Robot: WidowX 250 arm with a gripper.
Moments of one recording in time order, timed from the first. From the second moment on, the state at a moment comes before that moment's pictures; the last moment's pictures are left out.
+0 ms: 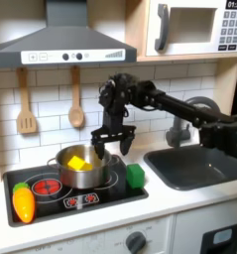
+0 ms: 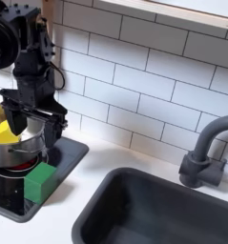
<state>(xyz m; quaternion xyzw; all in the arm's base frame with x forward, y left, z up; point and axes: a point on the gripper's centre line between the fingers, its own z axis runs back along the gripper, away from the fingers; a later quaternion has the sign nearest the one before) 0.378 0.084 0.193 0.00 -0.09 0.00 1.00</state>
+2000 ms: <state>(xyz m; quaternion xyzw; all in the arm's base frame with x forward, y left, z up) 0.398 0.129 0.176 0.02 -0.11 0.10 0.99</state>
